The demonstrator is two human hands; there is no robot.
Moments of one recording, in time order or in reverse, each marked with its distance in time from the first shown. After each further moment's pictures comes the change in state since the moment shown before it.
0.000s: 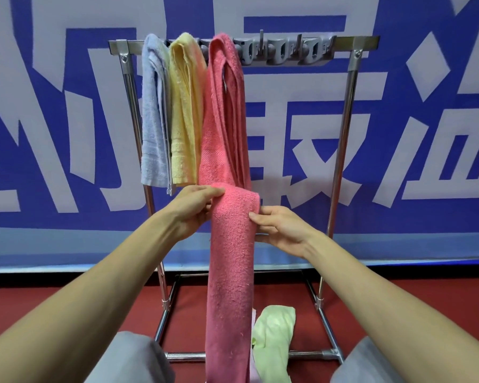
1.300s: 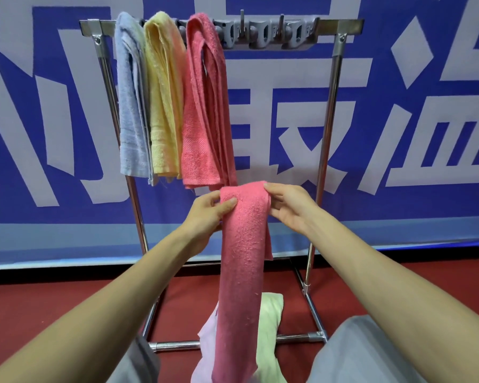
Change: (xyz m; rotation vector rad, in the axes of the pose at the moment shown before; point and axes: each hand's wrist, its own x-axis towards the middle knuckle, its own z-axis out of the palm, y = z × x) left_hand -0.009 -0.051 0.048 0.068 -0.070 0.154; right_hand -0.004 -0.017 -0.031 0.232 0.460 -0.028
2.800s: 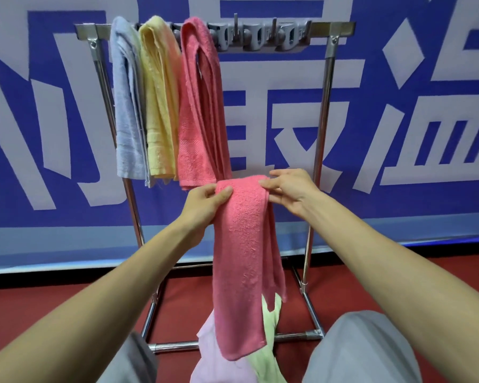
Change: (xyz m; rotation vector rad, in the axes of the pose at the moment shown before) left_hand 0.005 0.014 0.003 0.063 0.105 0.017; right_hand -0.013 -0.033 0.012 -0.167 0.096 -0.074
